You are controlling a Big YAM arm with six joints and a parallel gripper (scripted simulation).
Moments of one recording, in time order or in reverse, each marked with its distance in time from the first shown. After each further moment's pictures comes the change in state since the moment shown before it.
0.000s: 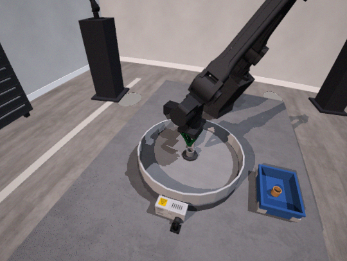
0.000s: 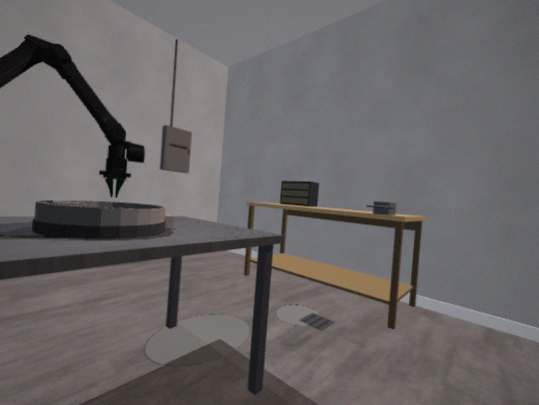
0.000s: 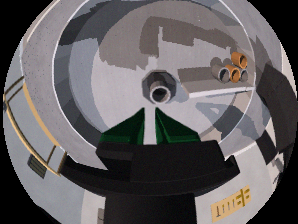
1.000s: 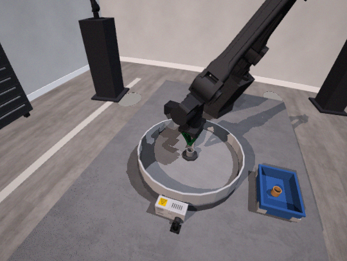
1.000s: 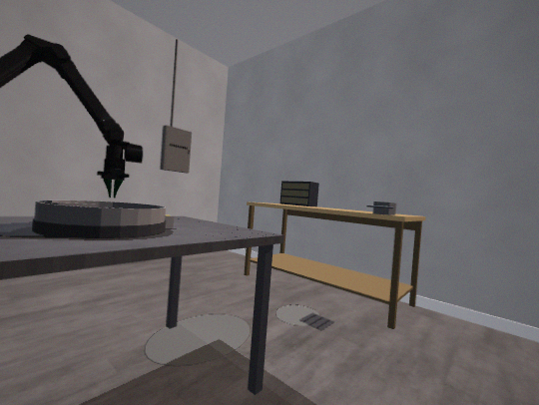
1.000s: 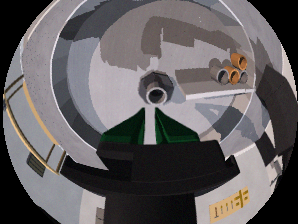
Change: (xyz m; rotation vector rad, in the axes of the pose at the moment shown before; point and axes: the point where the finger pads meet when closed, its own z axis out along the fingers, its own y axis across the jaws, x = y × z) arm -0.001 -0.006 0.002 -0.006 0.001 -0.012
